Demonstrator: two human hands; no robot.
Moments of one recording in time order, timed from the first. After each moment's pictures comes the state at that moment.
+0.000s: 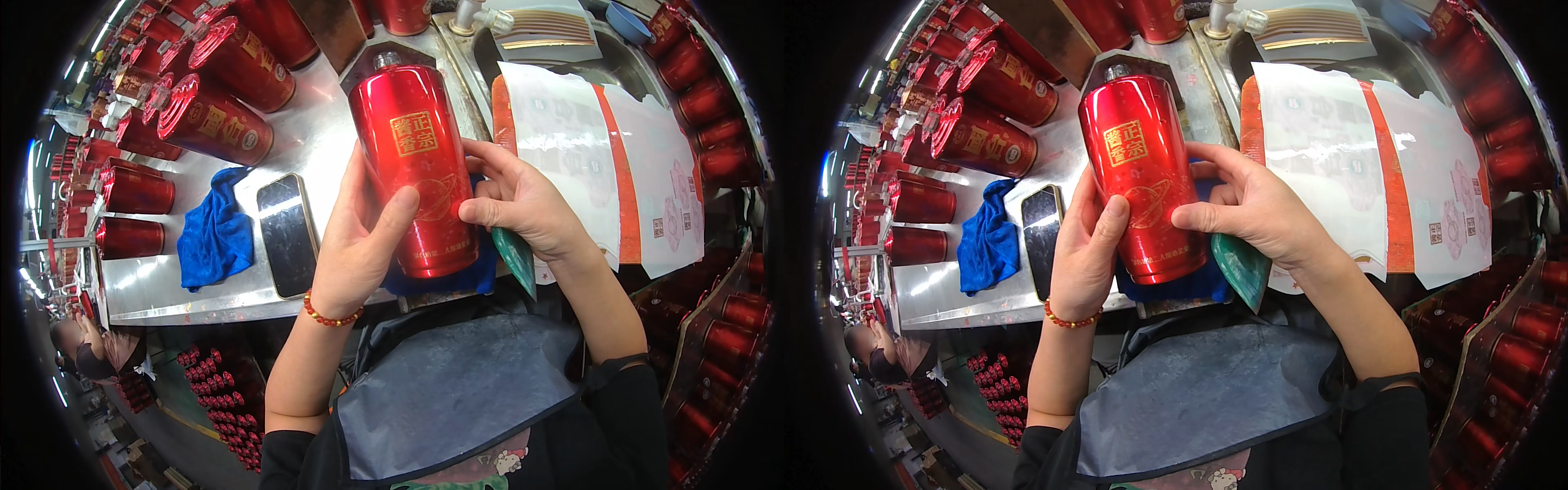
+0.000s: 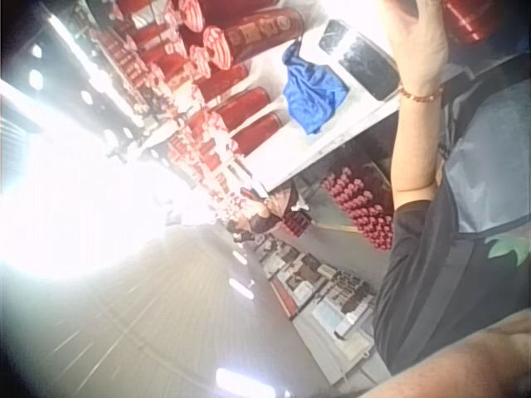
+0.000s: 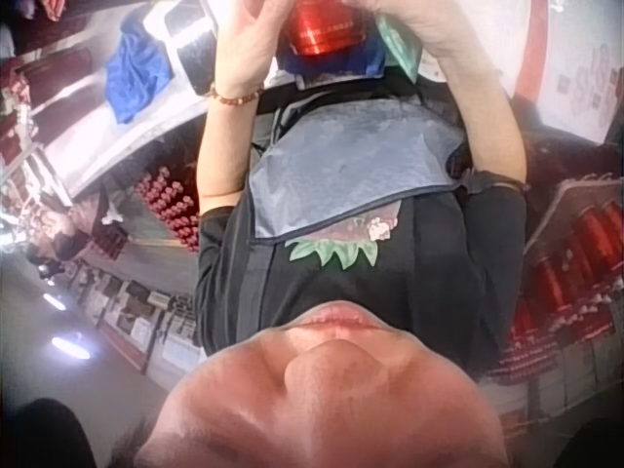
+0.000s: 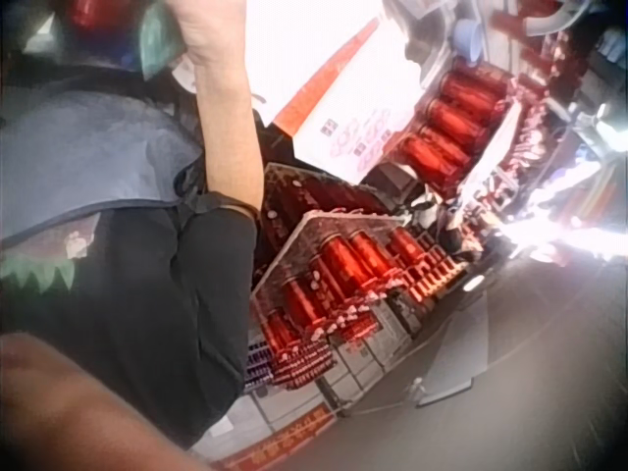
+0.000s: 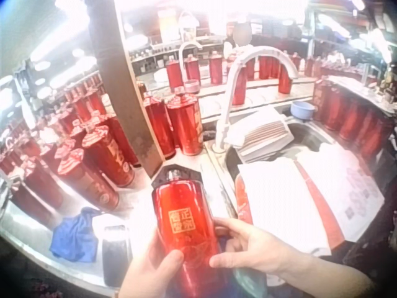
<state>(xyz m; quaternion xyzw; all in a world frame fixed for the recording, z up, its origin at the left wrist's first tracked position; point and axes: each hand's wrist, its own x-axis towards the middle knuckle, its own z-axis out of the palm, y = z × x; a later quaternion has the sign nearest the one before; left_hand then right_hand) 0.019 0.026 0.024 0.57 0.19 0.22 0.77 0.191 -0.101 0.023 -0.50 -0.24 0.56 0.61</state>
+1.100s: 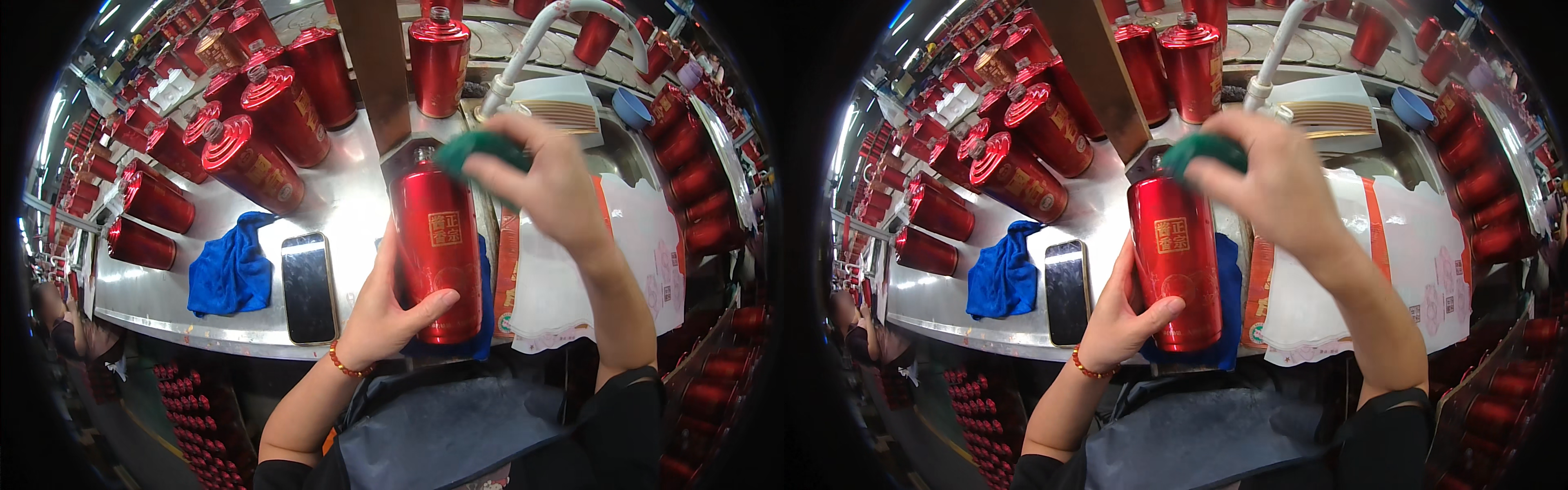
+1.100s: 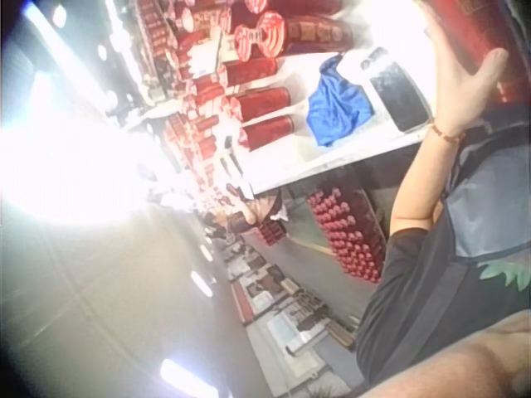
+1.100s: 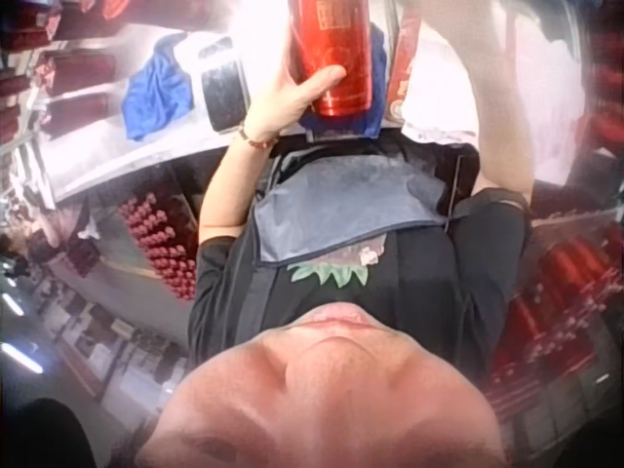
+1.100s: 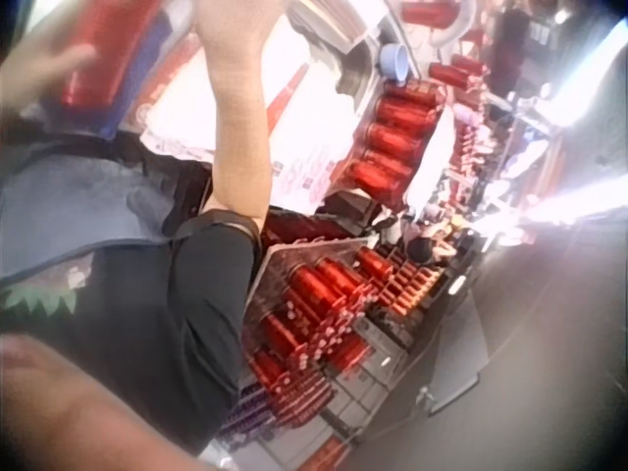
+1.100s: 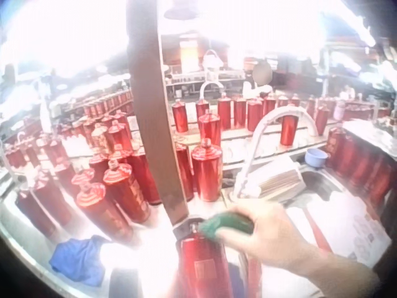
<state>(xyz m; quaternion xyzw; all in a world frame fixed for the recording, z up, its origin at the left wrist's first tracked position) 0.018 0.030 0.016 0.61 0.16 0.21 0.74 0.230 -0.037 0.106 -0.67 -0.55 0.22 0.45</state>
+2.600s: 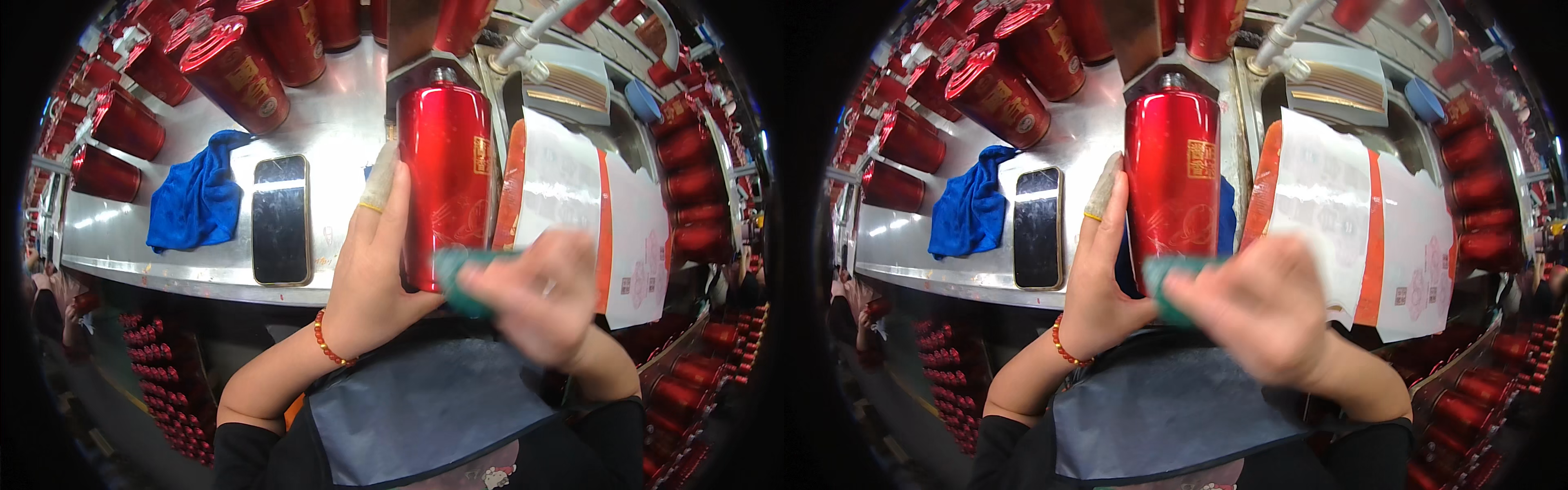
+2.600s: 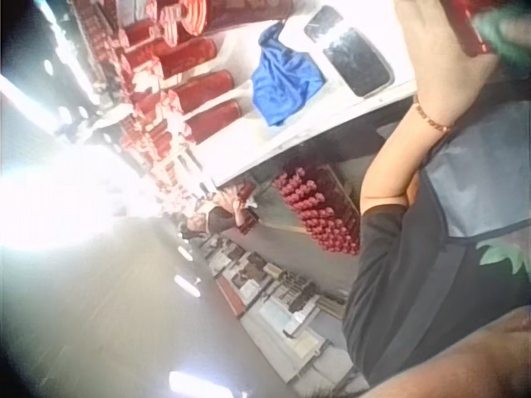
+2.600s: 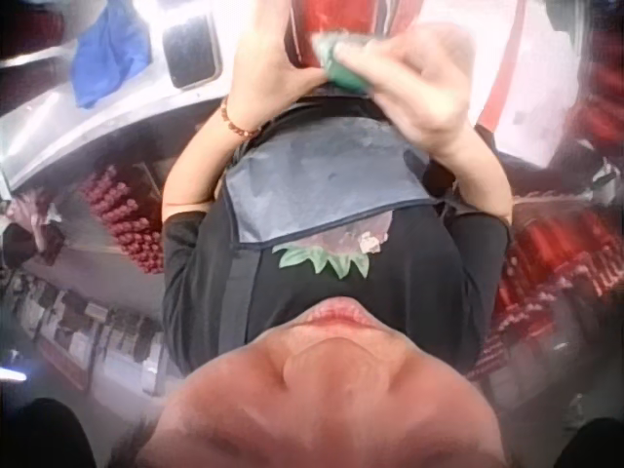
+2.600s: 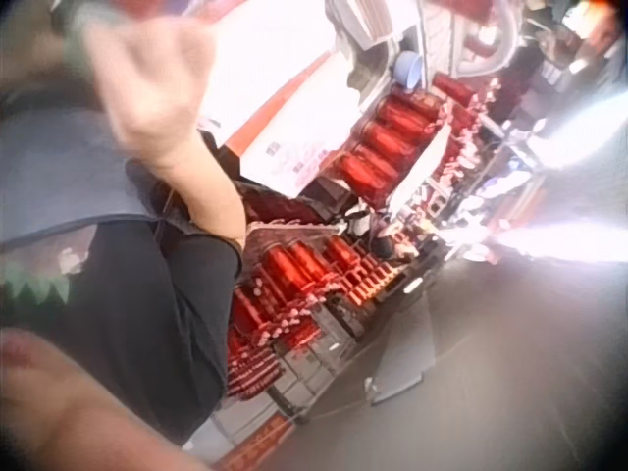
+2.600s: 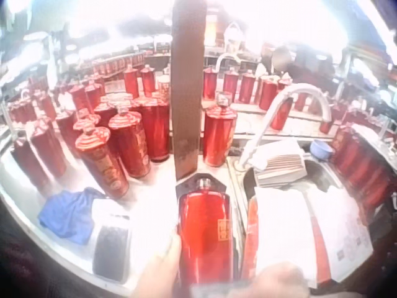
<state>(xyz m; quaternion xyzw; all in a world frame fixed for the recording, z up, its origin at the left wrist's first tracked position) -0.003 0.001 0.017 0.86 0.20 0.30 0.36 0.169 -0.132 0.085 -0.60 -0.74 -0.05 0.30</state>
